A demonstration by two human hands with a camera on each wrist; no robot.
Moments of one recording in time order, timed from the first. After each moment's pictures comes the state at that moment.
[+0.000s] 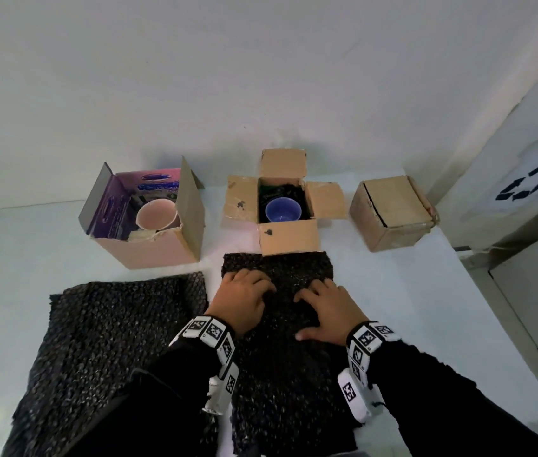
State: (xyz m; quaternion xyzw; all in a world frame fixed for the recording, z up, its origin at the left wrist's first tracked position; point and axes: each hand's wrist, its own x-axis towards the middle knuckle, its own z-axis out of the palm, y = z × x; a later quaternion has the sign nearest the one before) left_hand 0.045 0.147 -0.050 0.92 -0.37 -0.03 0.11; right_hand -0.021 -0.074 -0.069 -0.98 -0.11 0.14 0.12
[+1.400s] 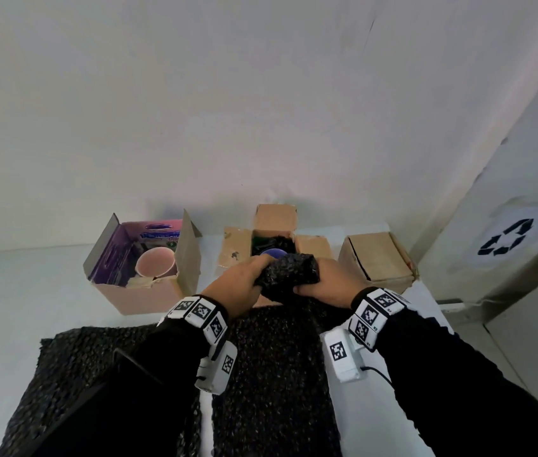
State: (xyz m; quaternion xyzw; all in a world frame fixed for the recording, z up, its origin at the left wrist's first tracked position) left_hand 0.100 0.113 0.062 0.86 -0.37 -0.08 0.33; right_hand 0.053 -0.101 0.076 -0.92 -0.02 0.11 0.38
